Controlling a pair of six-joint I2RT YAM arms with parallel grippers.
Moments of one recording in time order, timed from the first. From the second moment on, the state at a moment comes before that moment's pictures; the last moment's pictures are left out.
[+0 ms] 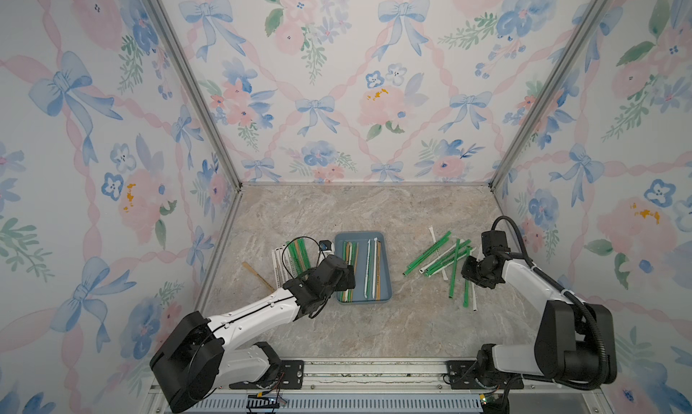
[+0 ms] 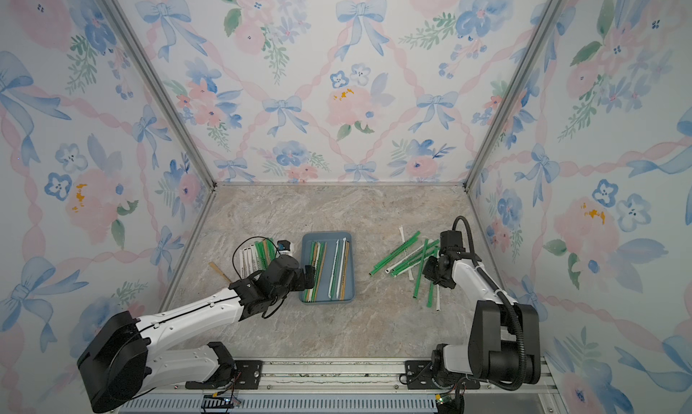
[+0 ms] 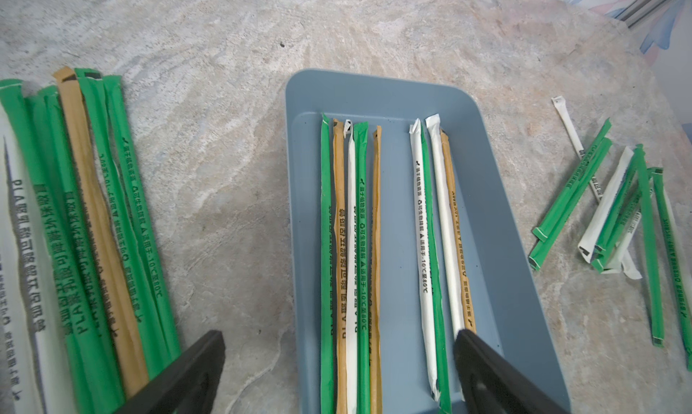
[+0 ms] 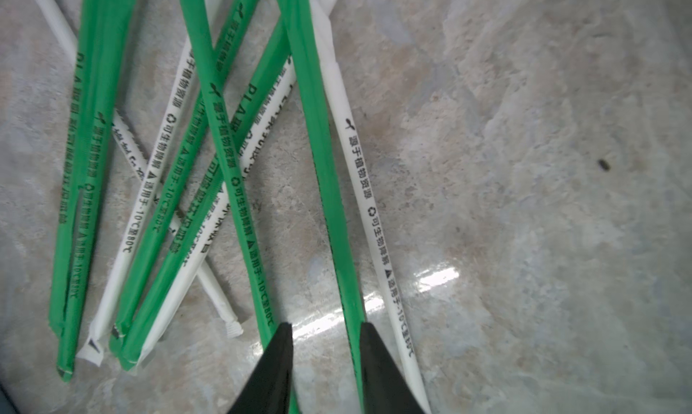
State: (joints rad) left arm -0.78 1.21 0.61 -0.18 -0.34 -0.68; right arm -0.09 1.38 0.77 -0.62 -0.02 0.40
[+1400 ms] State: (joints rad) left arm -0.76 1.14 0.57 -0.18 -0.36 -0.66; right arm 0.06 1.39 0.87 -0.69 -0.02 0.33
